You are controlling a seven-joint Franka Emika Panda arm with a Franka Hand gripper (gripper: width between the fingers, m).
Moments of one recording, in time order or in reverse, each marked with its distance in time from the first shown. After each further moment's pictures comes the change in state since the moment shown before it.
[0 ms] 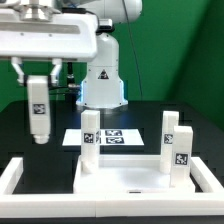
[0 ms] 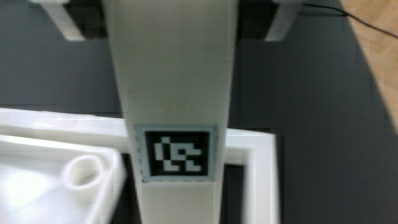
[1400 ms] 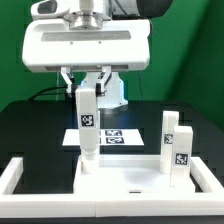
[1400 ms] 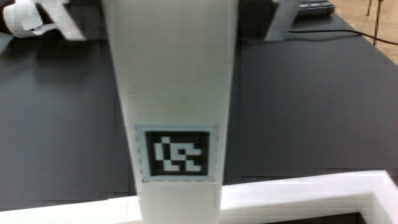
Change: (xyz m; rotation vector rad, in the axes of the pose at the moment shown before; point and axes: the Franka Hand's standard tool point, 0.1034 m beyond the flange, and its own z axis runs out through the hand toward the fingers) arm 0.039 -0.060 0.020 -0.034 0.134 0.184
